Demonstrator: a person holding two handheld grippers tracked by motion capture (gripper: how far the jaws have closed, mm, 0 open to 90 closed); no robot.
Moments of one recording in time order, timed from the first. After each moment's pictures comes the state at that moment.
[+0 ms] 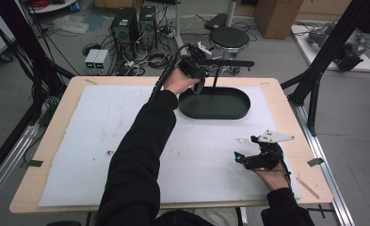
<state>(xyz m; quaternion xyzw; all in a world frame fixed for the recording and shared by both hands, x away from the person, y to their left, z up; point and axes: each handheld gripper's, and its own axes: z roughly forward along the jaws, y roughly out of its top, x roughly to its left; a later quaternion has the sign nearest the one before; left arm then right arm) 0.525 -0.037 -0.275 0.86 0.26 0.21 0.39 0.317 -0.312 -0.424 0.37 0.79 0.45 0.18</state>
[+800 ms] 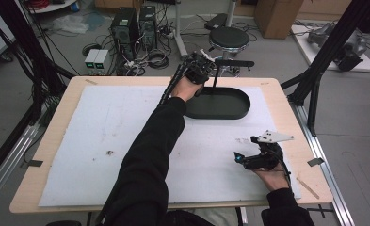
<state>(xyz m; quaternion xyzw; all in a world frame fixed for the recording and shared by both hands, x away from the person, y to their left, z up) 0.536 -0.056 -0.311 0.83 0.32 0.27 0.36 0.318 -0.311 -0.425 0.37 0.80 0.45 0.17</state>
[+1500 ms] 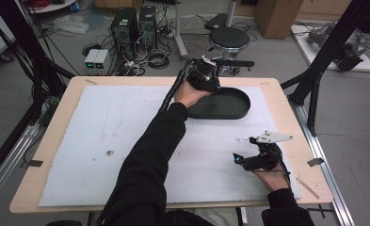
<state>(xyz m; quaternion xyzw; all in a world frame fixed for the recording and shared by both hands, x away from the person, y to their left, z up) 0.533 -0.060 -0.327 0.83 0.32 0.17 0.42 0.317 -0.309 -0.425 0.36 0.80 0.45 0.16</state>
